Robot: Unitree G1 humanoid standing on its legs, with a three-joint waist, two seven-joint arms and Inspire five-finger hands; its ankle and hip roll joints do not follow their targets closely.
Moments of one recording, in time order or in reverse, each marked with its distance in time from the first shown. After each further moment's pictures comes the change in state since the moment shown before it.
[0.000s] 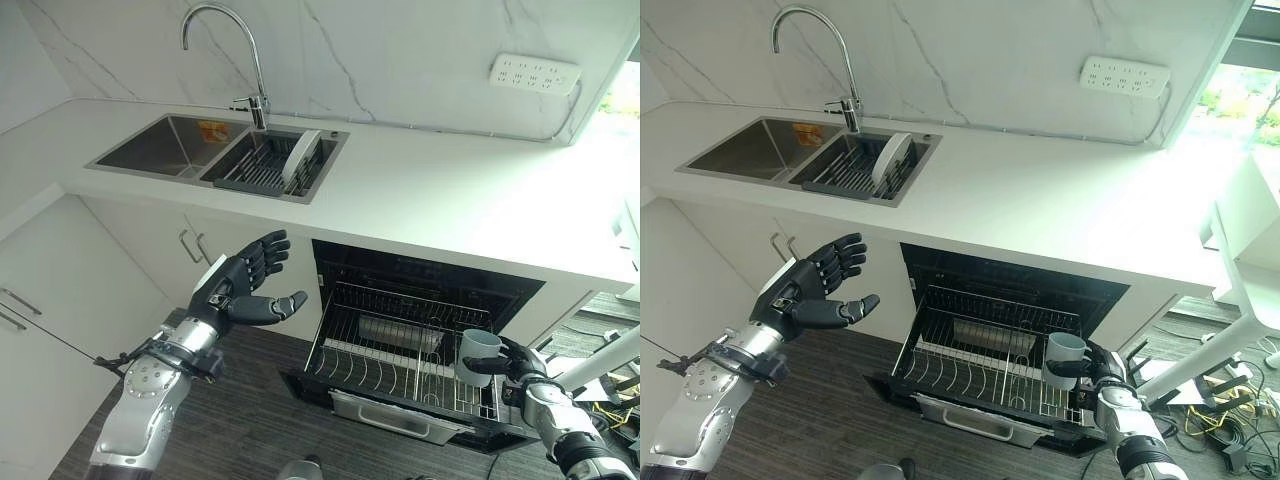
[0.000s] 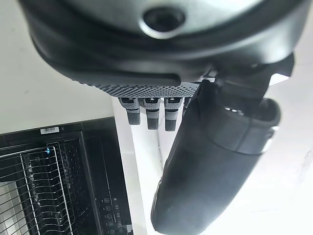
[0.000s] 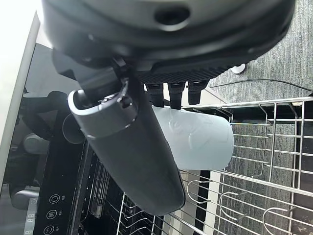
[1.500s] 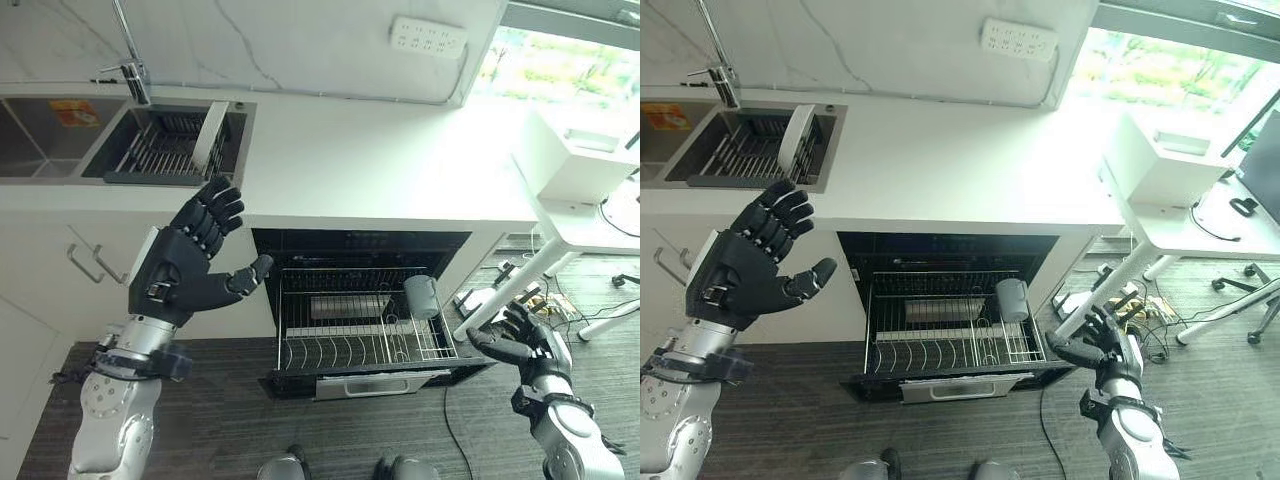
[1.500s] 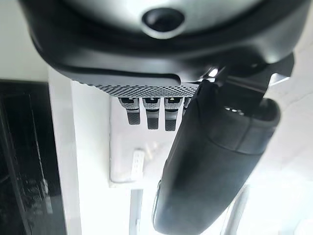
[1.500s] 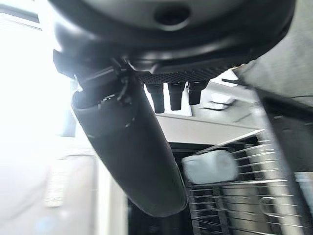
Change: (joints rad) left arm 0.006 -0.056 0.138 -0.064 -0.140 -0.238 0.009; right arm 0.320 0.134 -0.313 -0.881 -0.029 0.054 -0.054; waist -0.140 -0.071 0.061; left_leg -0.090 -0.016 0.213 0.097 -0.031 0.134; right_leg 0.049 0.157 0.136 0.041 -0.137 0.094
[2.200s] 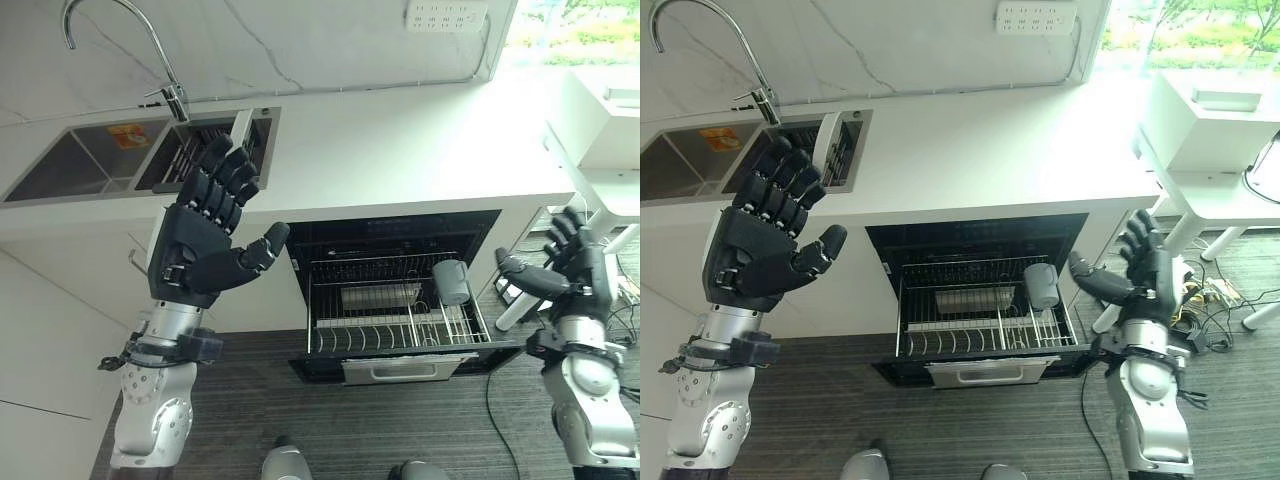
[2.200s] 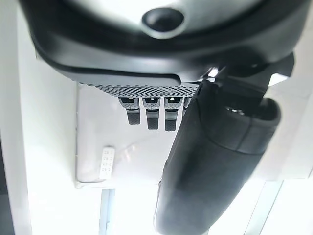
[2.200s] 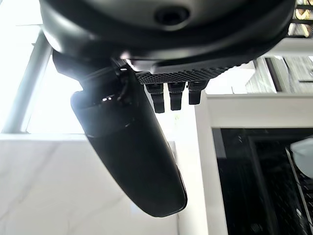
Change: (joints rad) left arm -0.023 -0.113 -0.060 -0.051 -0.055 -0.052 0.036; right arm -0.095 -0.056 -0.071 -0.097 -0.040 -0.161 -0.137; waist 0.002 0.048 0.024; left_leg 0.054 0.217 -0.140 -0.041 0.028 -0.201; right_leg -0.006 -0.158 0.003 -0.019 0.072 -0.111
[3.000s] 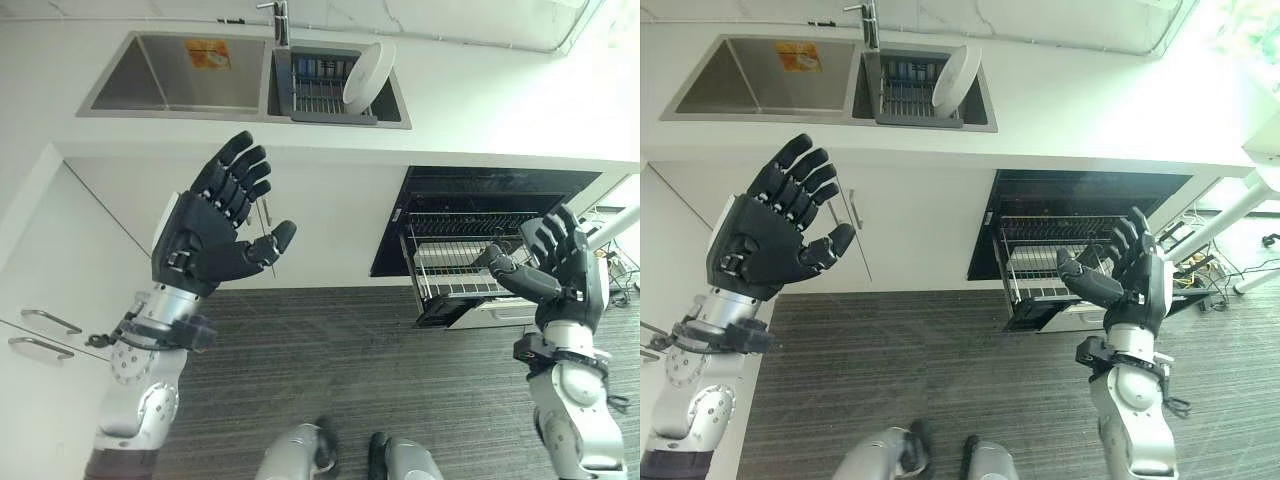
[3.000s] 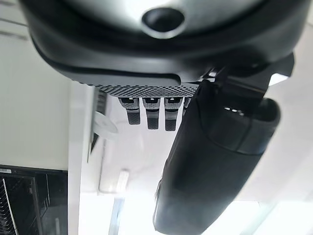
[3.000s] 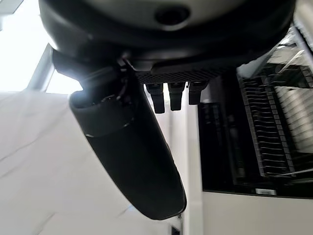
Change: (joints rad) left arm -0.070 0.079 -0.020 0.022 0.008 0.077 -0.038; right arm 0.054 0.011 0.087 -0.134 0.031 0.013 -0.002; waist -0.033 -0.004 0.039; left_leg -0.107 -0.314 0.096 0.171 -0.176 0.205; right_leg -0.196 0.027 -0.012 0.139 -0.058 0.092
